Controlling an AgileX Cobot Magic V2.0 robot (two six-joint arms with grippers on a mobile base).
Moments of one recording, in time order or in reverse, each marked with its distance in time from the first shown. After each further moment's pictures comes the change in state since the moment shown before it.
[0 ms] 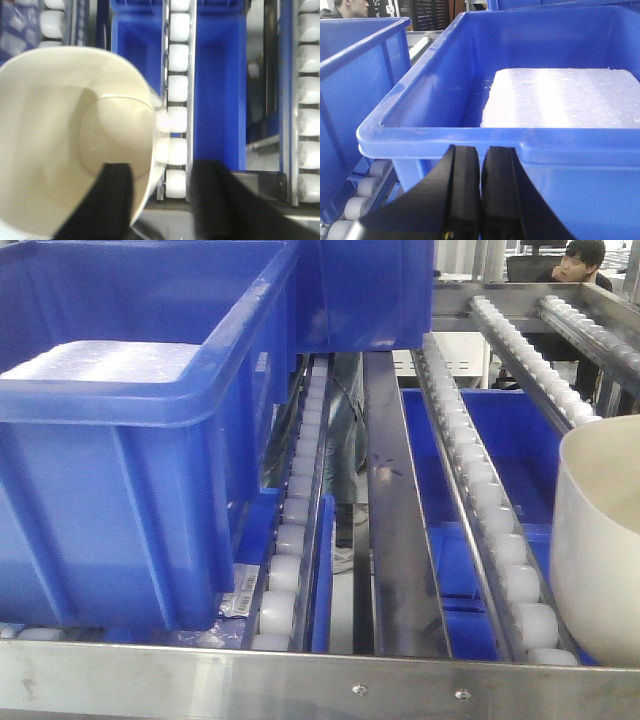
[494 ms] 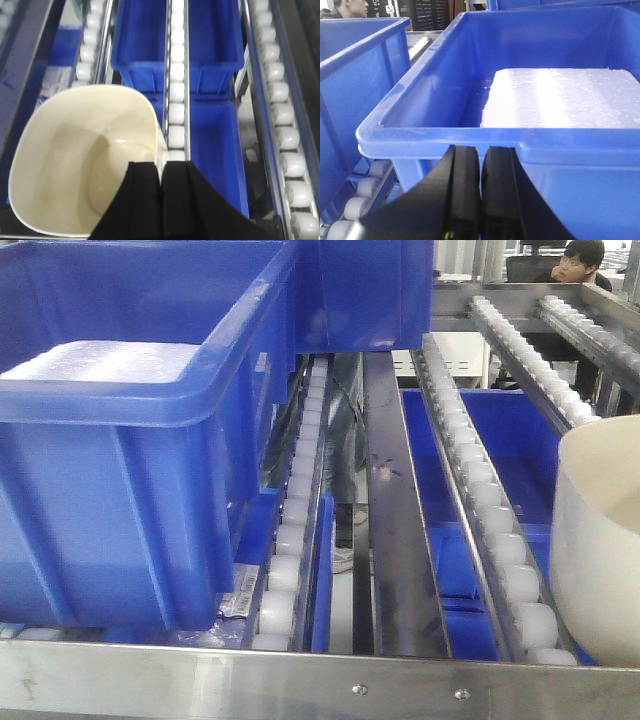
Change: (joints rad) left arm 0.000 0.000 0.000 0.000 0.000 0.000; right arm 0.000 -0.376 0.189 0.008 -0.168 0.000
